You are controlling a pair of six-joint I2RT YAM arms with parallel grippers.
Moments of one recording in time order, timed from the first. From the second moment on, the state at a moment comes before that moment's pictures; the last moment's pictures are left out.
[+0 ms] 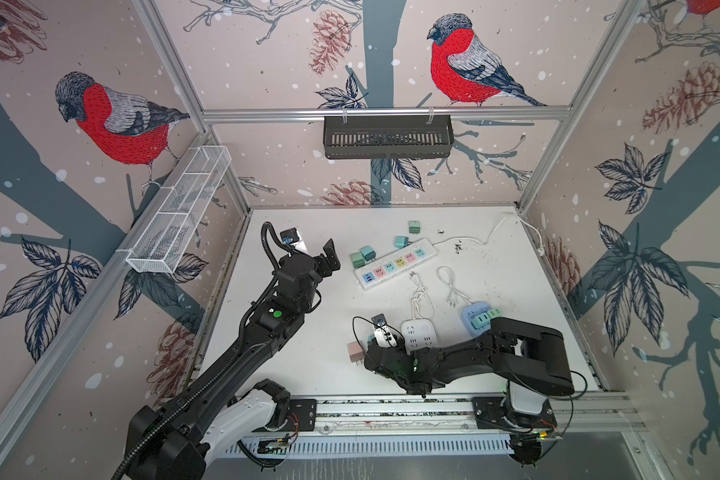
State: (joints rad) left arm -0.50 0.97 0.74 0.00 -0.42 -0.45; right arm 1.38 1.77 0.74 0.14 0.58 0.74
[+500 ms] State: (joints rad) left arm -0.50 0.92 0.73 0.01 -0.12 -0.44; right arm 1.28 1.41 0.58 0.20 0.63 0.59
